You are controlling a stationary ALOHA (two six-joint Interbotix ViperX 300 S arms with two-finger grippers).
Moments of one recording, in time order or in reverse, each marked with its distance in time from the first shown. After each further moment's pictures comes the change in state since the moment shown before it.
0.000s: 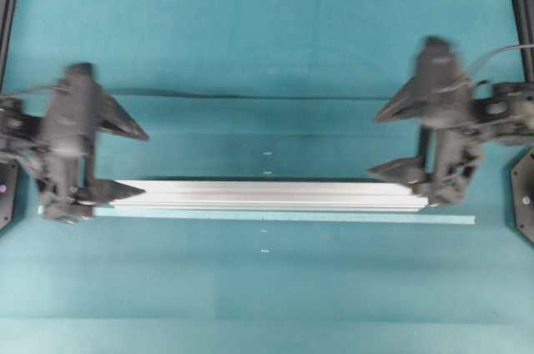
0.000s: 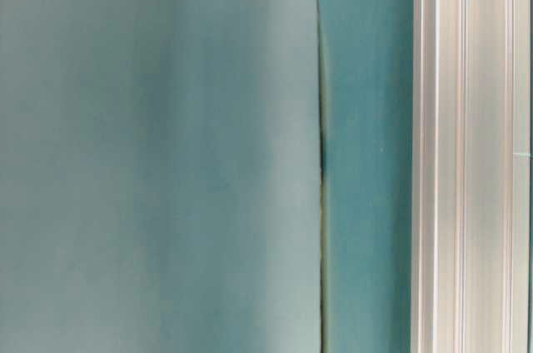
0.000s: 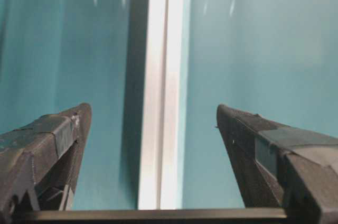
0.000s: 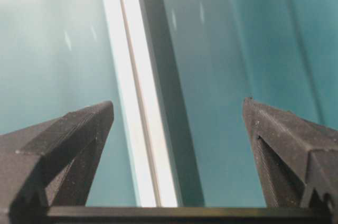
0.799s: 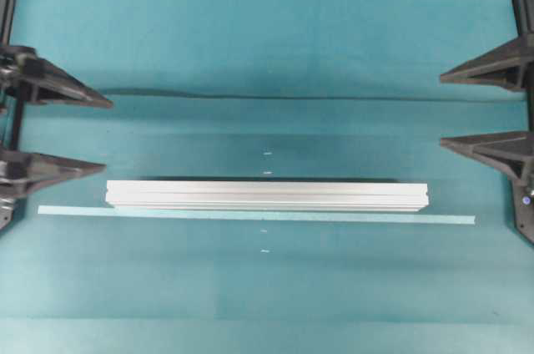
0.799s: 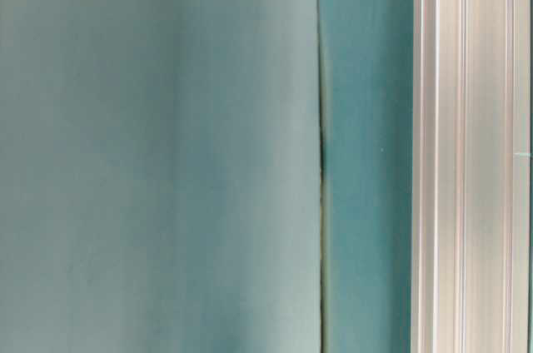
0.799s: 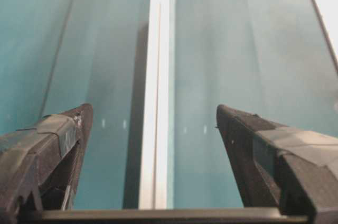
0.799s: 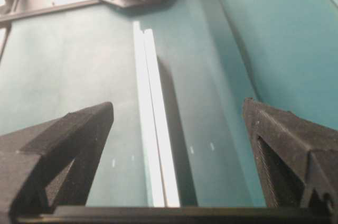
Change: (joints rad) left arm 0.000 -0.268 0.015 -0.002 -0.120 -0.005; right arm 0.000 -0.422 0.120 -0.002 -0.173 0.003
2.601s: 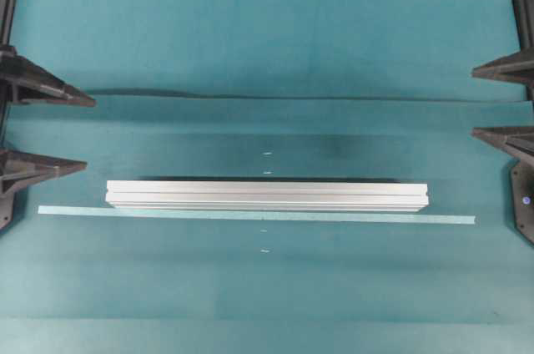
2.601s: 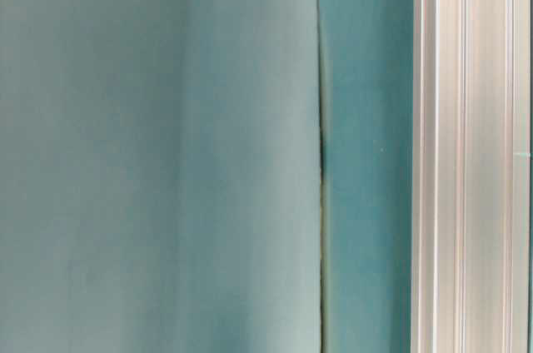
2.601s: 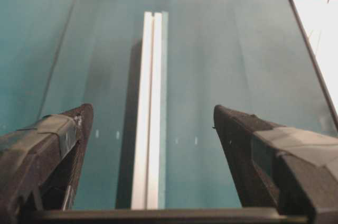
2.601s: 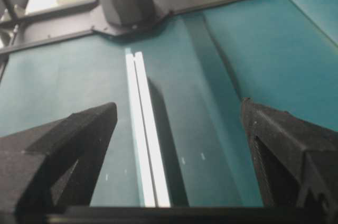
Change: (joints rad) left arm -0.011 -0.064 0.034 0.000 -0.017 -0.026; right arm -0.049 -0.176 0.132 0.020 -0.060 0.005
